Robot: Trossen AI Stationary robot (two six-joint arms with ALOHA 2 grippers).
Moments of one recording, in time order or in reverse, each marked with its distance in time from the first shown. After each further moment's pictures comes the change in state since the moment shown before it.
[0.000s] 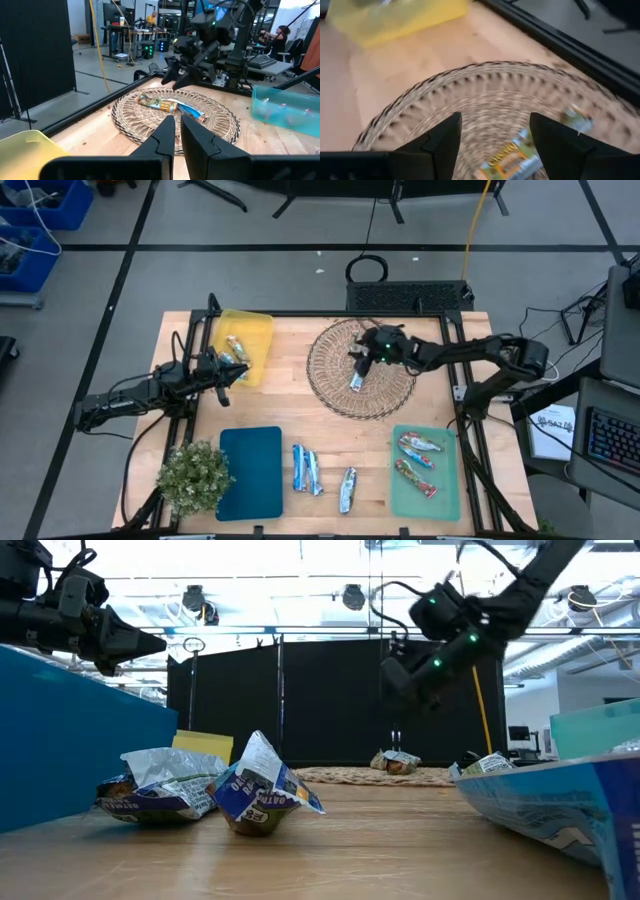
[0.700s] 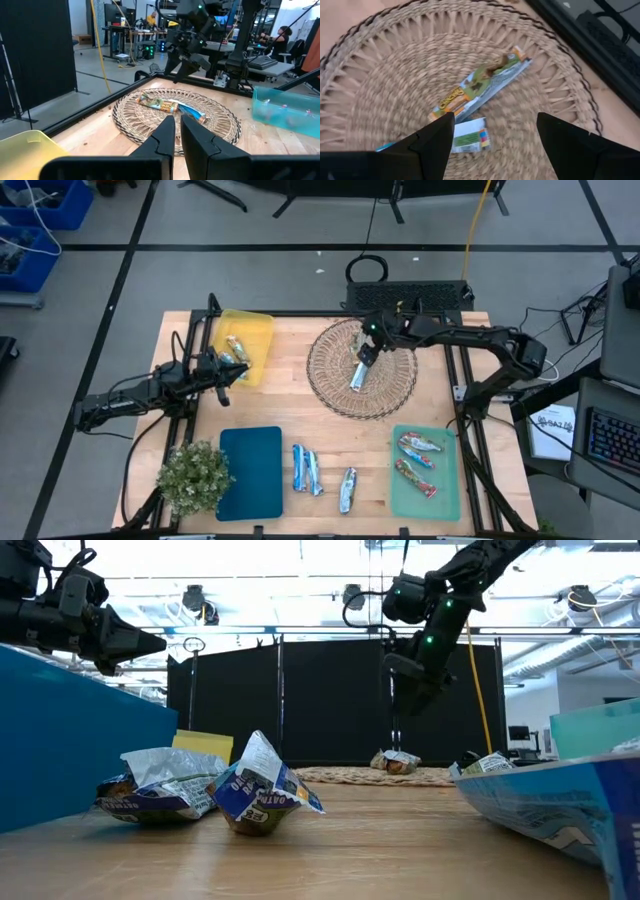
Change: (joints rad) left arm 0.000 0.000 0.001 0.001 -0.005 -0.001; right arm -0.053 0.019 0.395 -0.847 0.089 0.041
